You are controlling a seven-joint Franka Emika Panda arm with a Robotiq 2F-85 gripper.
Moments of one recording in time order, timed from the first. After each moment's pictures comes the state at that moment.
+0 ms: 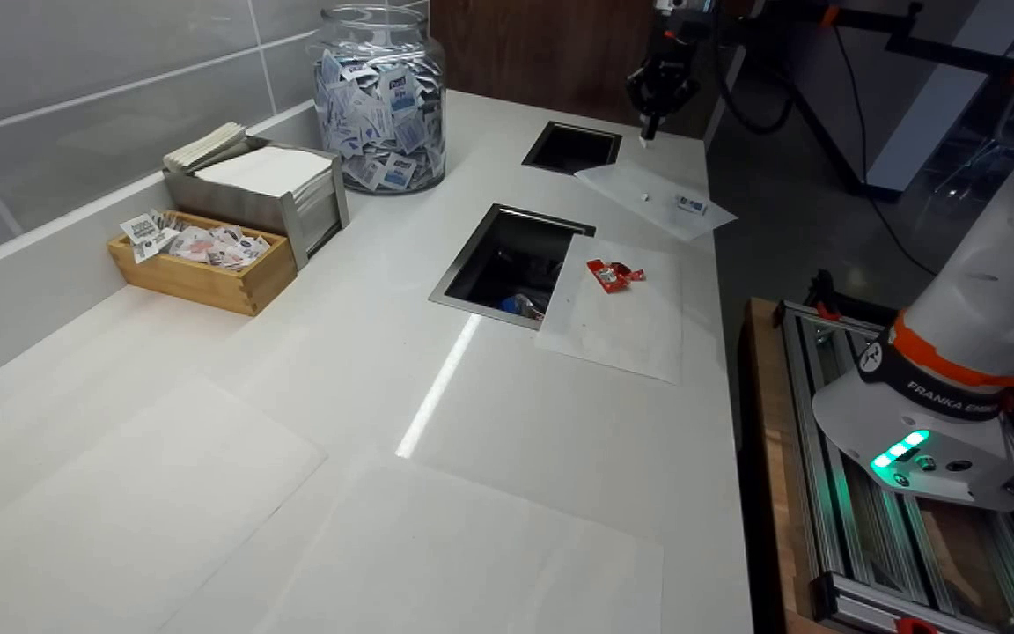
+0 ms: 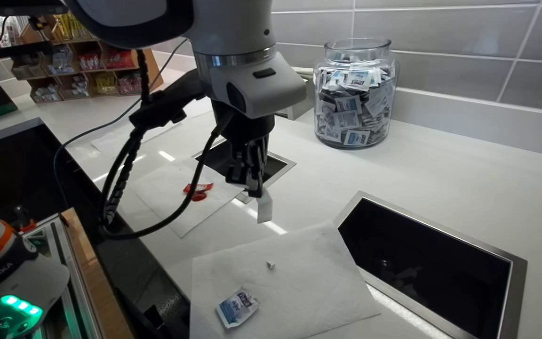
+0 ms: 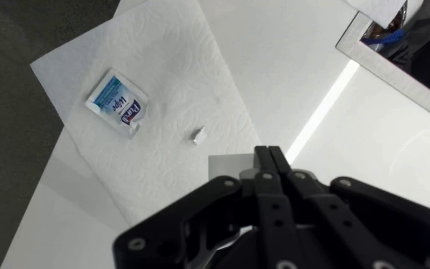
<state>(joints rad) -0.35 -0.03 -0.36 -2.25 0.04 2.18 0.24</state>
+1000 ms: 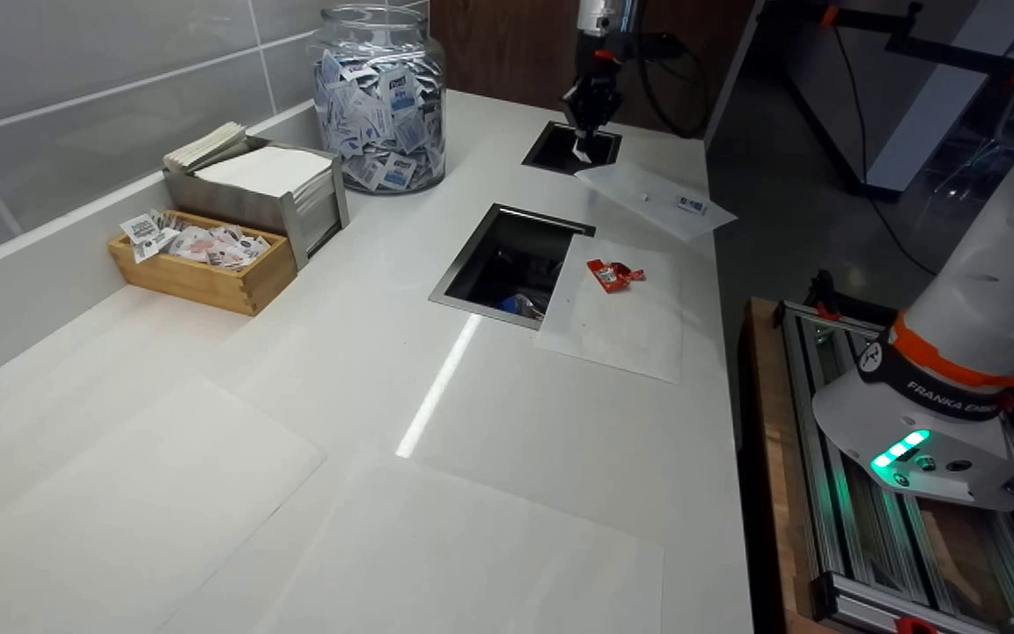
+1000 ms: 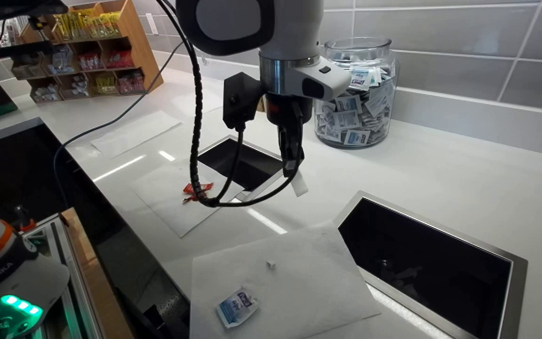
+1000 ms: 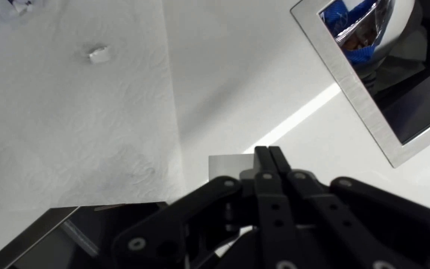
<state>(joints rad) -0.31 0.23 -0.26 -2.02 0.11 2.17 -0.02</state>
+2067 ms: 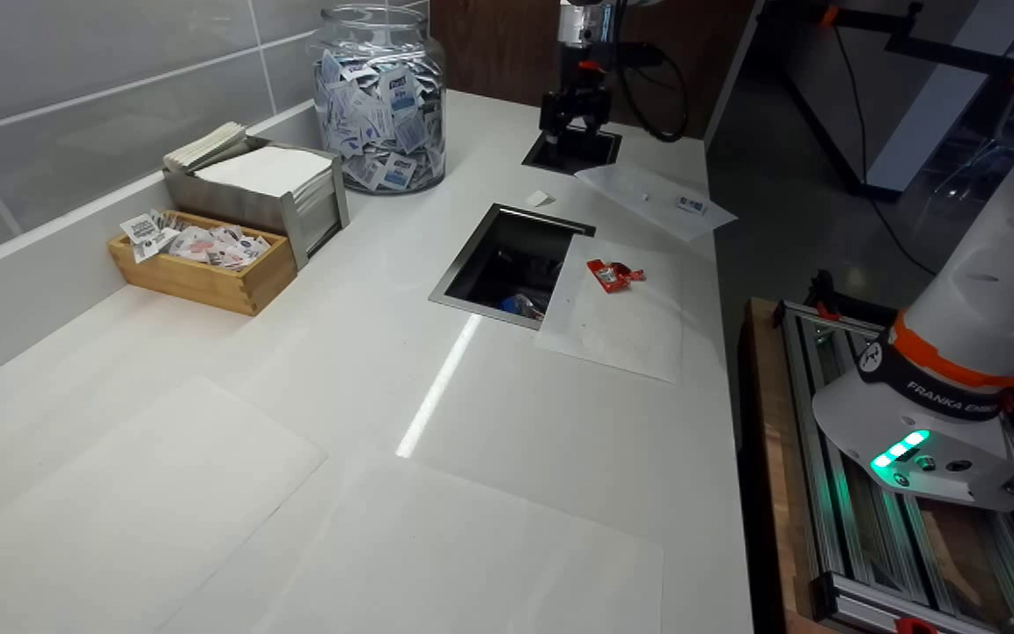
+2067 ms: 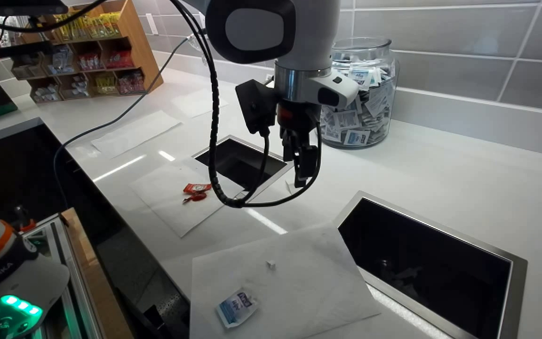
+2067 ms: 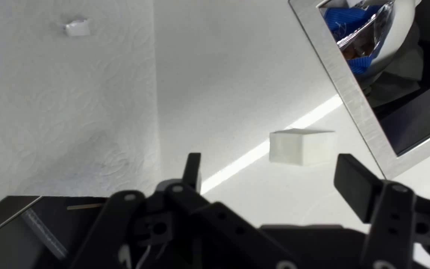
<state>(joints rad) -0.32 0.32 -0.24 -1.93 0.12 2.12 -0.10</state>
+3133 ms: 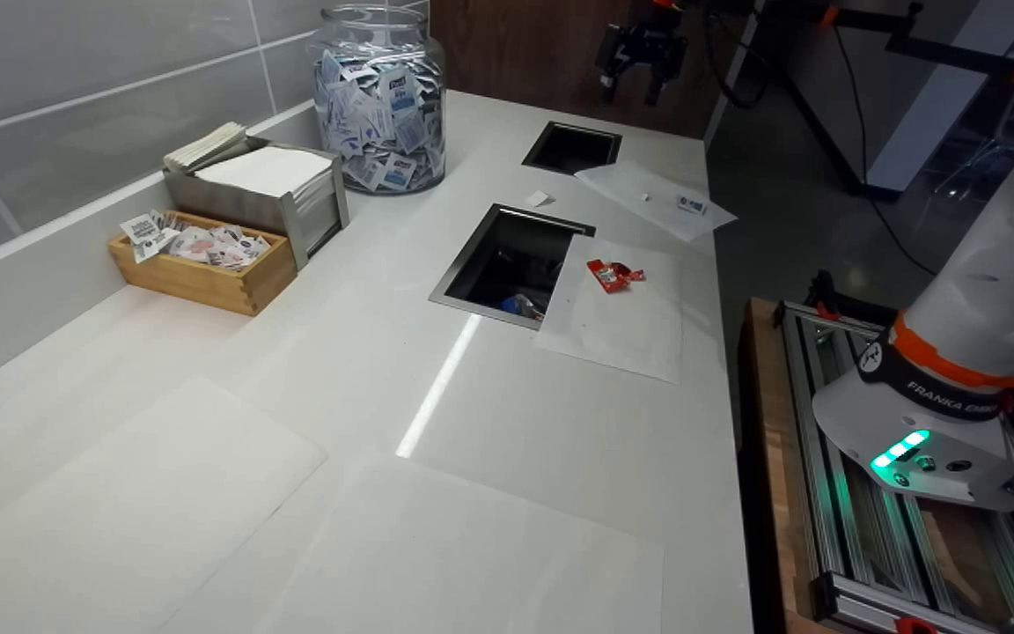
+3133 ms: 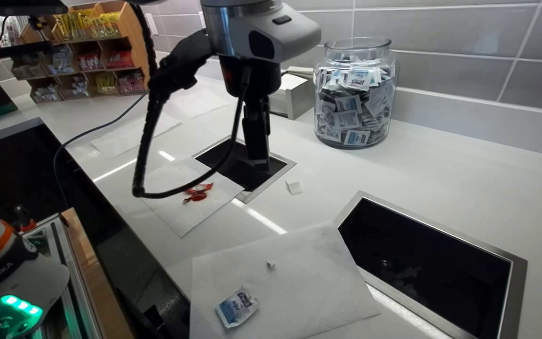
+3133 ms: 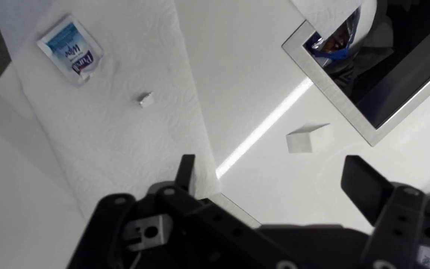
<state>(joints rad) -0.34 -0.05 -0.32 -2.18 0.09 2.13 0.05</state>
